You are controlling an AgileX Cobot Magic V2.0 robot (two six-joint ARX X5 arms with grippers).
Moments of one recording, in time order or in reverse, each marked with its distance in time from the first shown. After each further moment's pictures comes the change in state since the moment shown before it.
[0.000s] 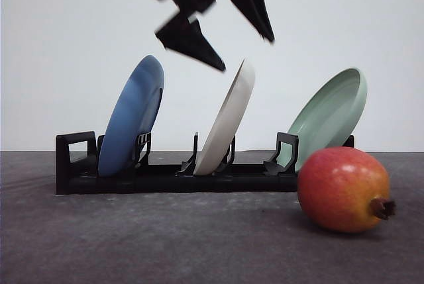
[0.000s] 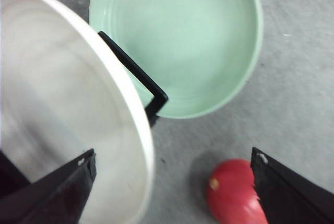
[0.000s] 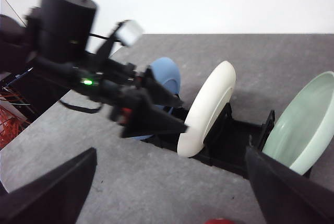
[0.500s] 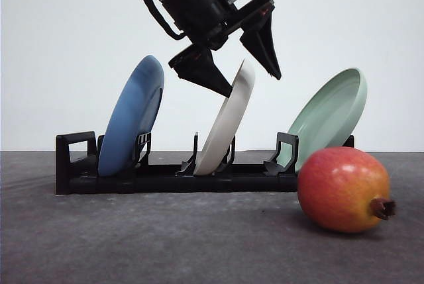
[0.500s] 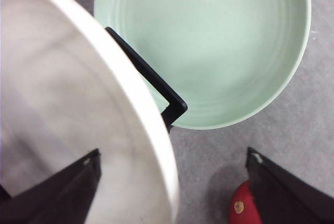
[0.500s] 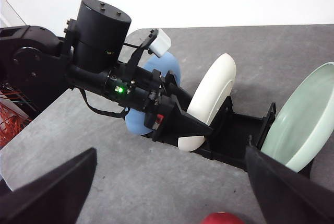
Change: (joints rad) left_arx -0.005 0.097 0.000 0.083 -0.017 0.004; right_arx 0.000 0.000 0.000 -0.021 0.000 0.002
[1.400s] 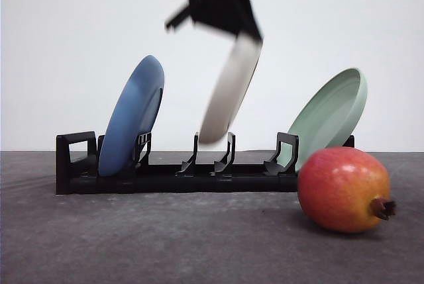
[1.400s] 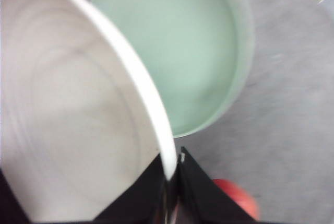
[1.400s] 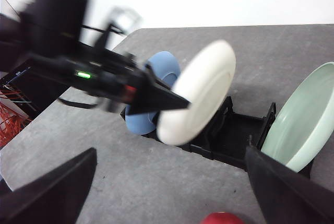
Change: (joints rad) left_arx -0.039 -0.145 0.000 -0.036 -0.004 -0.067; right_arx 0.000 0.000 0.000 0.000 0.000 0.000
